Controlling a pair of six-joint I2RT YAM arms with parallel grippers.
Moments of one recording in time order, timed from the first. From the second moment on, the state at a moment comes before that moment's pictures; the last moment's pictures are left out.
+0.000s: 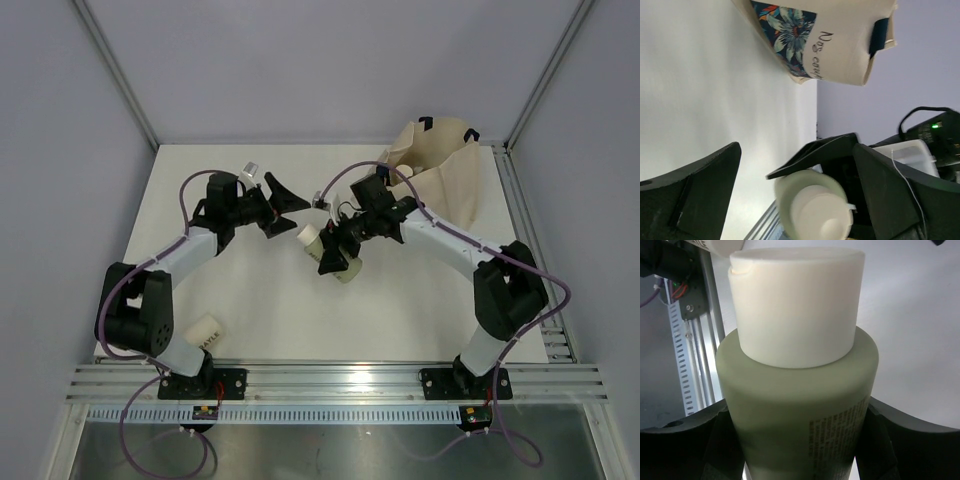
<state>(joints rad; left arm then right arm) -0.23 1.53 0.92 0.19 0.74 -1.06 0.63 1.72 1.29 -0.48 -0.76 -0.22</state>
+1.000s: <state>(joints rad) -0.22 1.04 1.04 -0.37 0.31 -0.49 0.13 1.87 1.91 -0.57 -0.42 -0.19</state>
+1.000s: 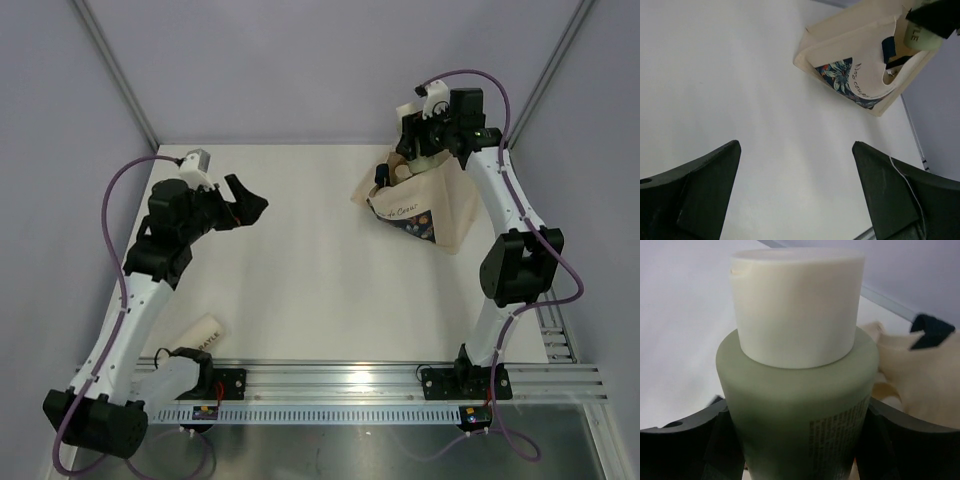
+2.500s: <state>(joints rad) -0.17 0.93 0.88 -1.25 -0.31 -1.32 0.04 1.61 1.66 -0.57 -0.24 -0.04</state>
